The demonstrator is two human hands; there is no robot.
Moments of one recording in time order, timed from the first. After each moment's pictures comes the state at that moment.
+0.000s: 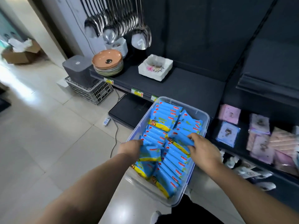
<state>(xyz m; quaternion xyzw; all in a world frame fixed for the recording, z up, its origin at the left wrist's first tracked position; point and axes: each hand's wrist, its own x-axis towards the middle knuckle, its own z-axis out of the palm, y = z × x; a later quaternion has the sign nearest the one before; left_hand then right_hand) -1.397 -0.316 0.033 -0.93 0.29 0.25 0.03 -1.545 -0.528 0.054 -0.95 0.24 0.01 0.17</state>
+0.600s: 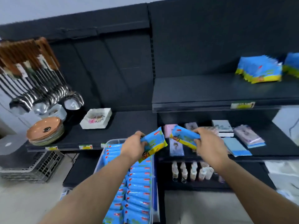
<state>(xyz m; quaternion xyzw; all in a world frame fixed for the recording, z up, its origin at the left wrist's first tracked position) -1.464 -0.489 0.157 -0.86 0.44 0.13 -0.23 -1.690 -0.612 0.156 -0.86 0.47 -0.19 0.10</state>
